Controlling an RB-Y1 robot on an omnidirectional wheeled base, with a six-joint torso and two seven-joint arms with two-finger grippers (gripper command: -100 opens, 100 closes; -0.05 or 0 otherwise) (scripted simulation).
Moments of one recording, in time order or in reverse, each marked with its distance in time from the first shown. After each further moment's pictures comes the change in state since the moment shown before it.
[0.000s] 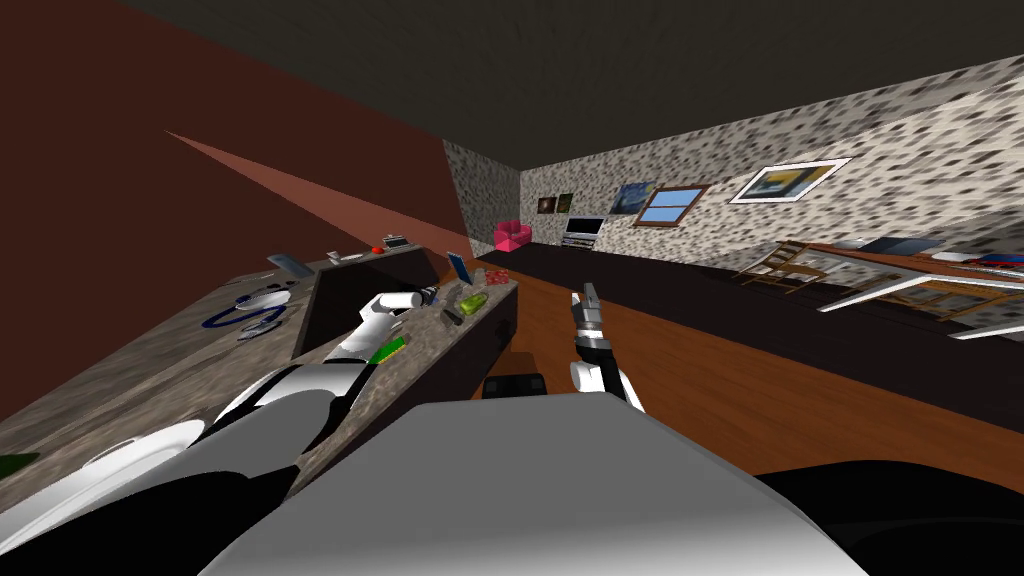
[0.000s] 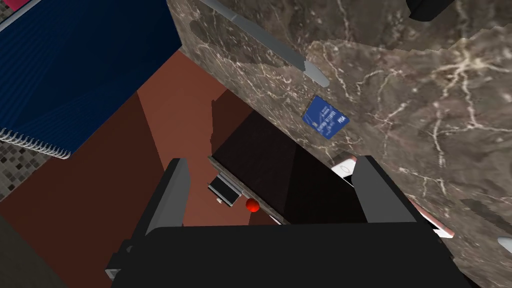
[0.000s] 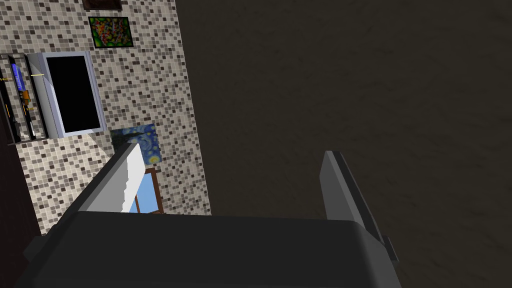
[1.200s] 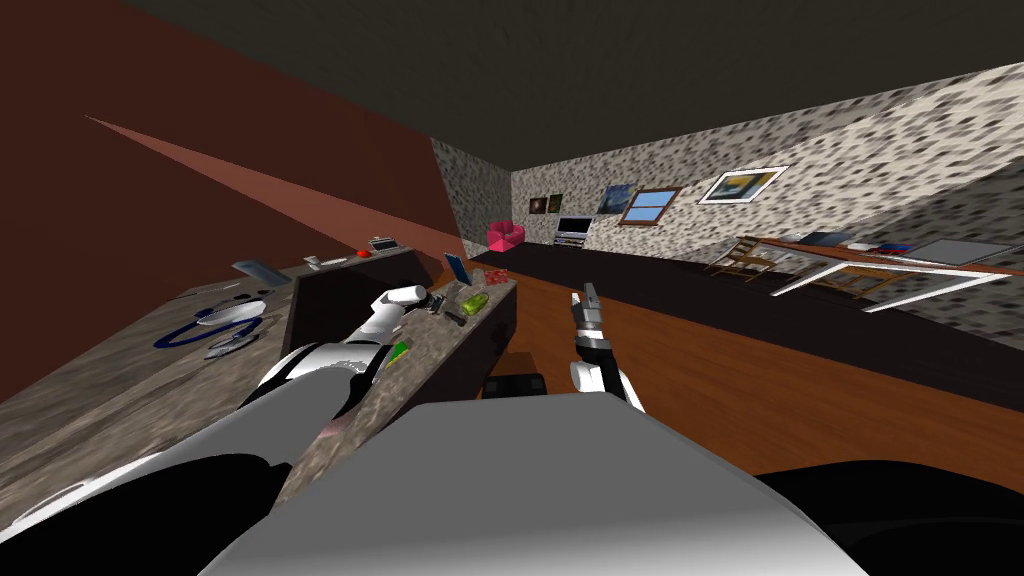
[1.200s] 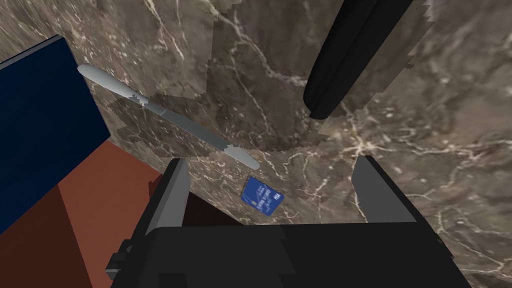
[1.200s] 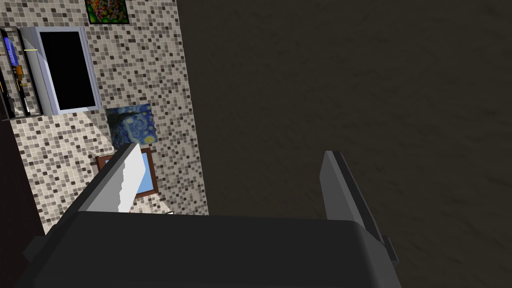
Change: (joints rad) left arm -0.166 -0.053 -0.010 0.247 0.120 0.302 -0.077; right arm 0.000 0.000 0.000 0.000 0.000 0.000 0.000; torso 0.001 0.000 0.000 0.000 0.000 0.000
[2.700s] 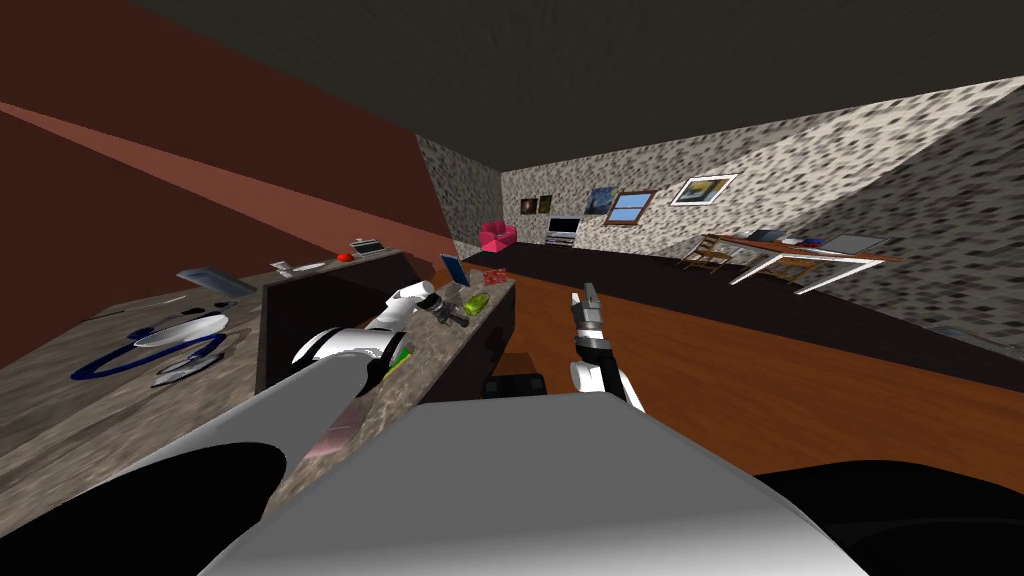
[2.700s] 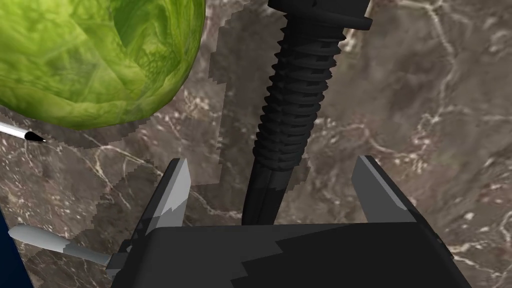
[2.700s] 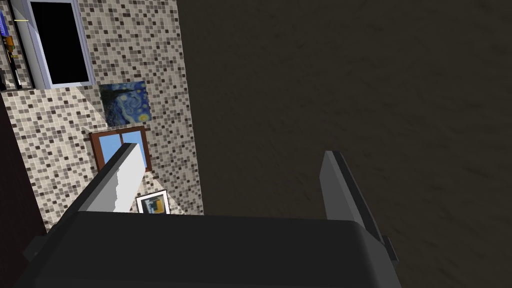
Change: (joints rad) left arm -0.132 -0.074 -0.009 0.194 0.124 0.357 -0.050; right arm 0.000 0.000 0.000 0.000 0.000 0.000 0.000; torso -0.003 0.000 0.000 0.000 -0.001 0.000
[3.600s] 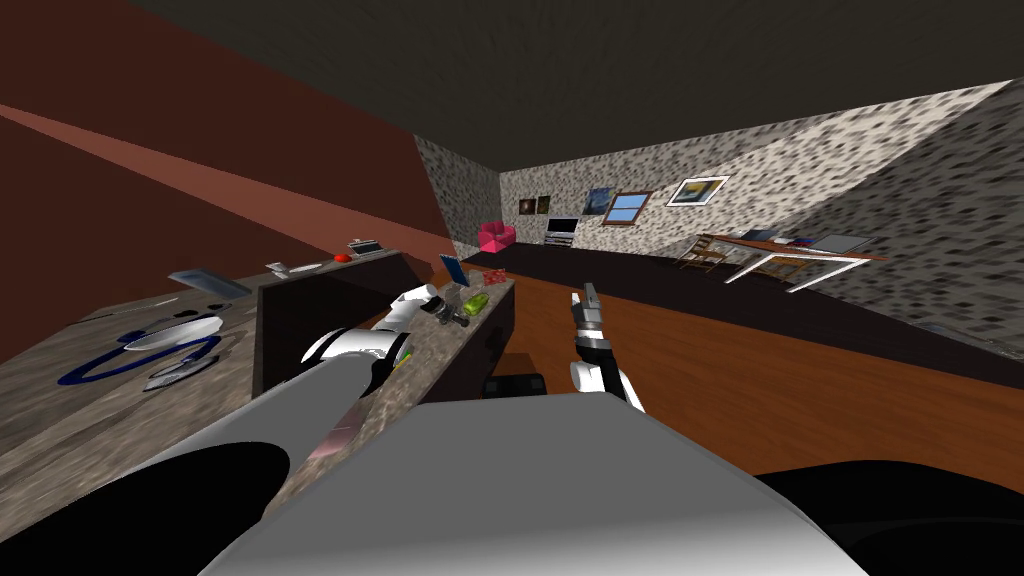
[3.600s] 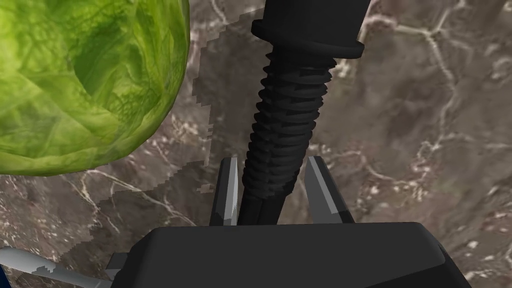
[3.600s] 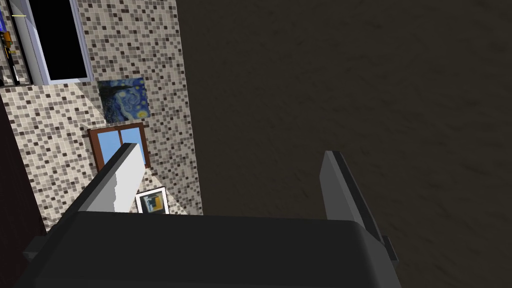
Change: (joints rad) left arm 0.005 -0.030 0.000 0.040 -0.009 -0.030 -0.011; right arm 0.000 0.000 0.000 0.000 0.000 0.000 0.000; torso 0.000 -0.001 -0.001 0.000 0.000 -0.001
